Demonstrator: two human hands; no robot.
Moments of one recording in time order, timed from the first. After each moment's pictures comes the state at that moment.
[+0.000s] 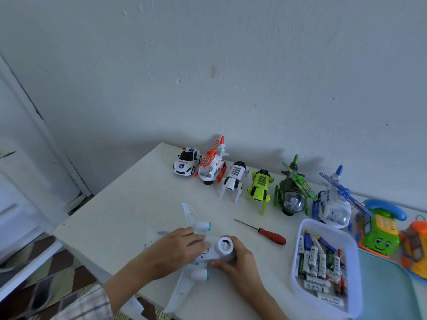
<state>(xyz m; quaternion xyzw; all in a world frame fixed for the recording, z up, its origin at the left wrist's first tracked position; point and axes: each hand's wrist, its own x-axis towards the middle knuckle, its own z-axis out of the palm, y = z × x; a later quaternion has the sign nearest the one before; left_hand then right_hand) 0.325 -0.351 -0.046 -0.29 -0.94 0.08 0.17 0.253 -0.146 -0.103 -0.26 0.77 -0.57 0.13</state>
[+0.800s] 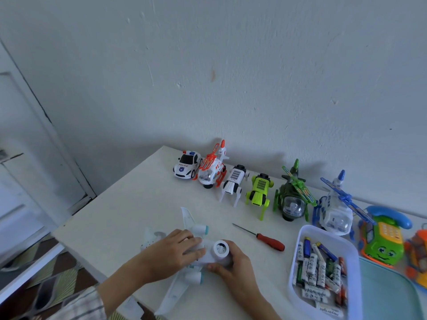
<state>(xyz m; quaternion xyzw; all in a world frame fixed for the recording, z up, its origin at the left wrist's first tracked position) 0.322 -0.354 -0.056 -0.31 -0.91 0.13 0.23 0.248 -0.147 -0.108 -0.27 0.76 -0.58 0.13</state>
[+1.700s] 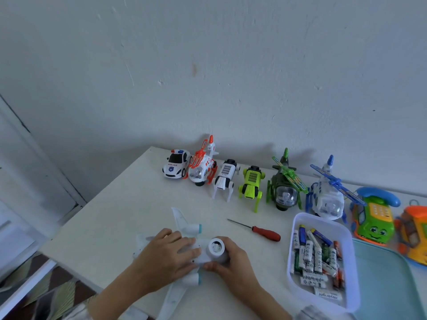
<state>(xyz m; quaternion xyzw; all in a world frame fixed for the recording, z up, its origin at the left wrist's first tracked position) 0.322 -0.349 -0.057 -0.23 -0.95 0.05 0.20 0.248 -0.147 -0.107 -0.26 0.75 -0.59 0.15</state>
